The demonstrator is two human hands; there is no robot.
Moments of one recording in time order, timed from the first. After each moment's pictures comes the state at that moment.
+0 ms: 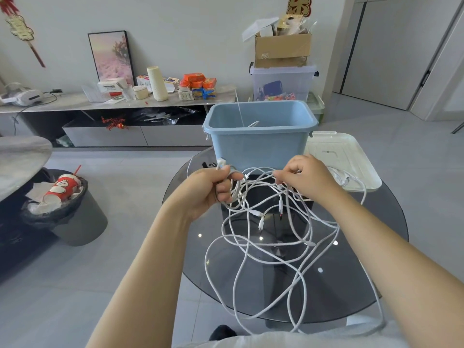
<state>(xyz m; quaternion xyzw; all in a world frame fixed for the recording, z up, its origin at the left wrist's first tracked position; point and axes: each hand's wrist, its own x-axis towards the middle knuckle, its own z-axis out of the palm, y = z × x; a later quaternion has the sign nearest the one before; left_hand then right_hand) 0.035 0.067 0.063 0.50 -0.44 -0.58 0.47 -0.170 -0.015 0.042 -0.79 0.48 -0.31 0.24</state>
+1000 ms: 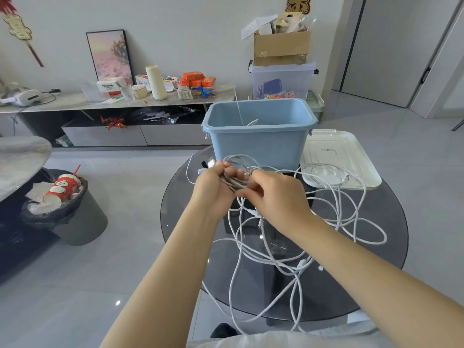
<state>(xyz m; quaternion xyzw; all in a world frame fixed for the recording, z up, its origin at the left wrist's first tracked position) 0.005 0.050 0.051 0.34 -0.16 -0.64 0.67 -0.125 0.040 0.031 -0.83 0.37 -0.41 0.00</state>
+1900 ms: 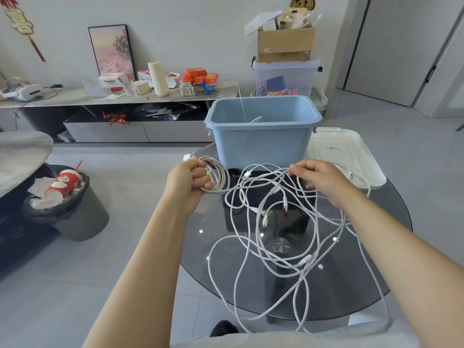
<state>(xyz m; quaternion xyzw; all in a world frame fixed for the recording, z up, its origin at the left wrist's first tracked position) 0.060 0.053 0.046 0.45 -0.22 -0.55 0.67 -0.195 -0.034 0.017 -0.67 0.48 -0.33 0.46</state>
